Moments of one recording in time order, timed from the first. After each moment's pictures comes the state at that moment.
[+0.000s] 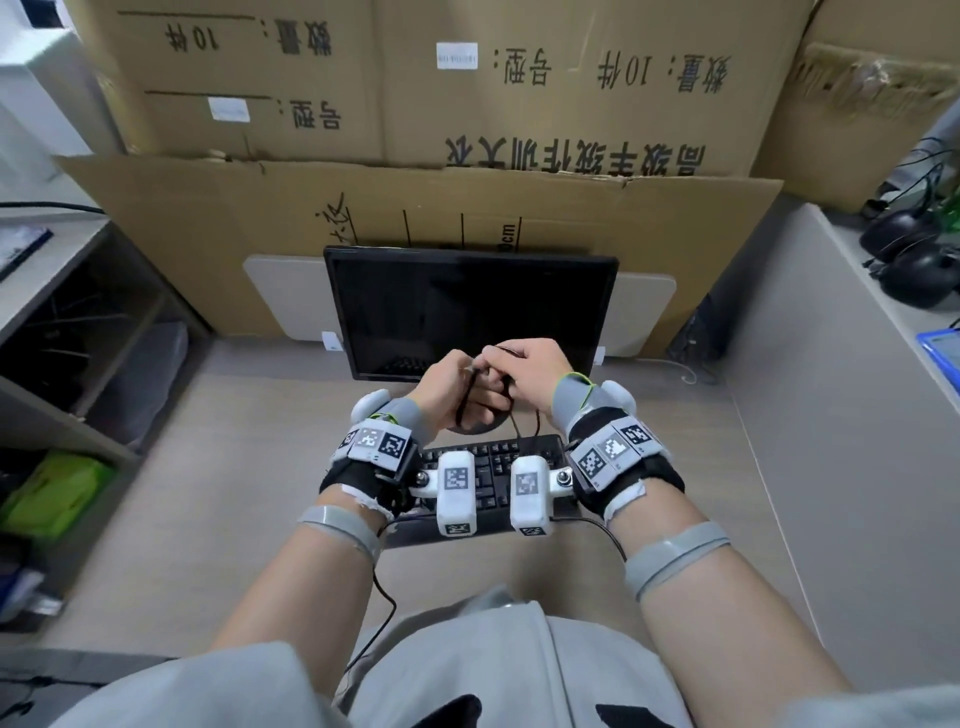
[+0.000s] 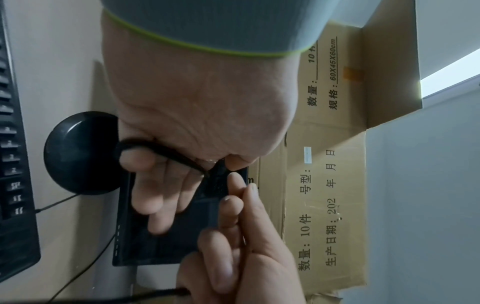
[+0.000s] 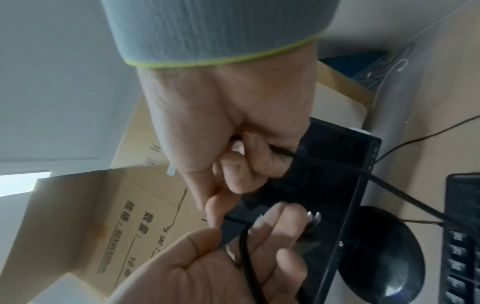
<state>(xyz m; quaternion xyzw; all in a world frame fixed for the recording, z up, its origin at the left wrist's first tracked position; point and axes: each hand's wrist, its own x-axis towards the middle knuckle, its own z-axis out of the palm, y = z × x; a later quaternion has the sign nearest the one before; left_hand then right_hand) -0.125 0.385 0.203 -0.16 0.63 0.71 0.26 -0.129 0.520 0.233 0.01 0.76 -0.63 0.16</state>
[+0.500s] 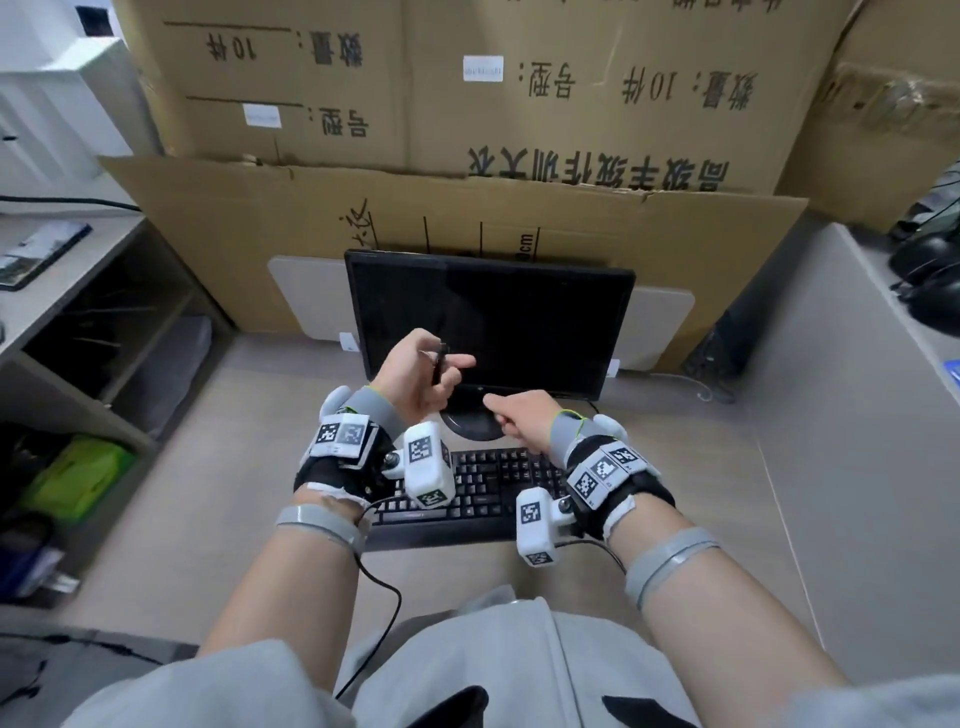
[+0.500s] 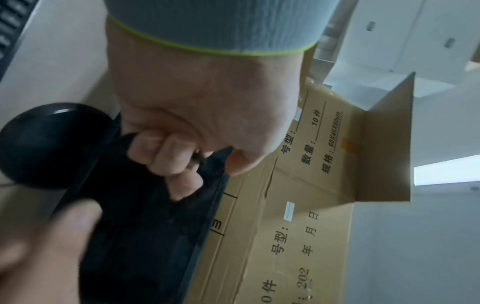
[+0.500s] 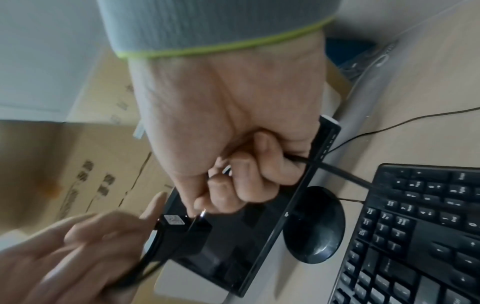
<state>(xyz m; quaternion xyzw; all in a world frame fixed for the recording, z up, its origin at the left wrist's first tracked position) -0.135 0.338 0.221 -0.21 0.54 0.78 0.22 -0.123 0.515 0.195 0.09 0.80 -0.50 0.31</state>
